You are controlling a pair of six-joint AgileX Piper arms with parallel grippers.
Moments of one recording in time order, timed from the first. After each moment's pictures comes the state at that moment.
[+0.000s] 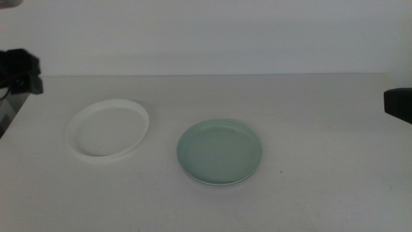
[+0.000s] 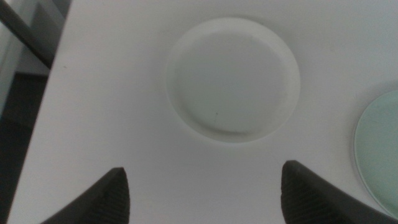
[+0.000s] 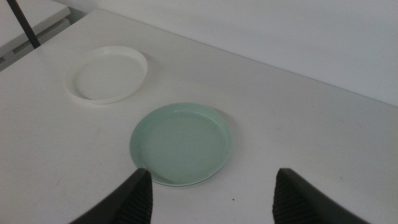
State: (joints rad) left arm -0.04 1.19 -1.19 0.04 0.95 -0.20; right arm 0.33 0.76 -0.98 0.29 0.80 -0.24
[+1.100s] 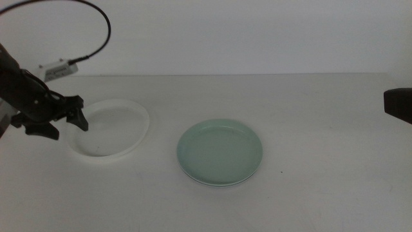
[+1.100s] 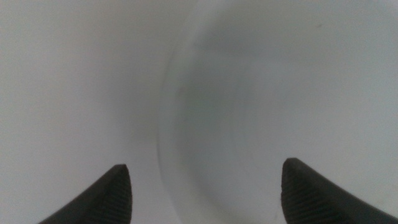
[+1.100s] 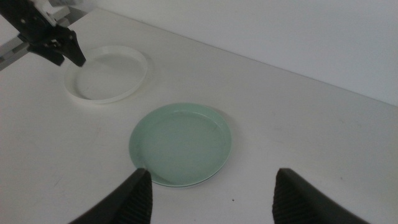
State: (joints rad) left arm 0.21 2.05 -1.50 -0.40 0.88 0.27; right arm 0.33 0.76 -0.98 0.28 0.80 -0.24
